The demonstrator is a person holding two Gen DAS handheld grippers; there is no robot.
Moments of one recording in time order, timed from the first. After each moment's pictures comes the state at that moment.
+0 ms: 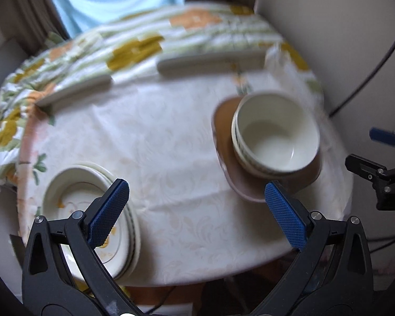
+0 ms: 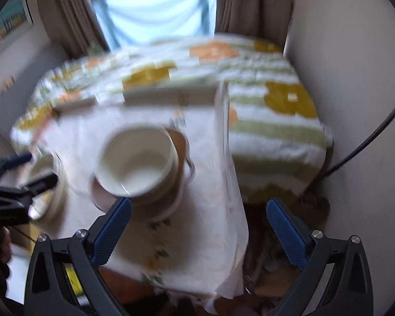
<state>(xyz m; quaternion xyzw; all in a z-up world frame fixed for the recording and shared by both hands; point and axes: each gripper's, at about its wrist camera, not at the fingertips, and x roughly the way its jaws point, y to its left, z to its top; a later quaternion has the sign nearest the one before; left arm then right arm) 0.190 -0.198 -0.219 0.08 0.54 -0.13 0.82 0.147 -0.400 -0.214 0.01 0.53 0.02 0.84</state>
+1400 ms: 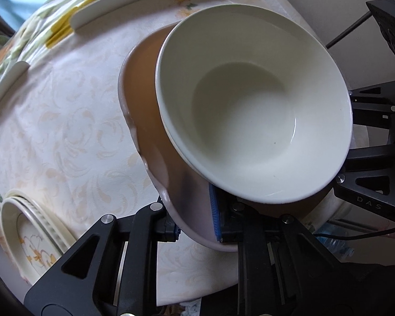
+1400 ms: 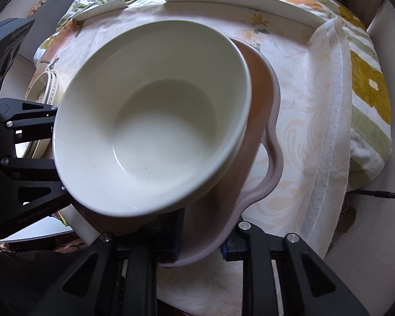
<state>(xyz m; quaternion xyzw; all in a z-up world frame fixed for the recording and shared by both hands) 0.219 -0.265 -0.296 0.13 0.63 -0.22 0.73 0.198 -0.371 -0.300 -0.05 0.64 0.18 0.74</state>
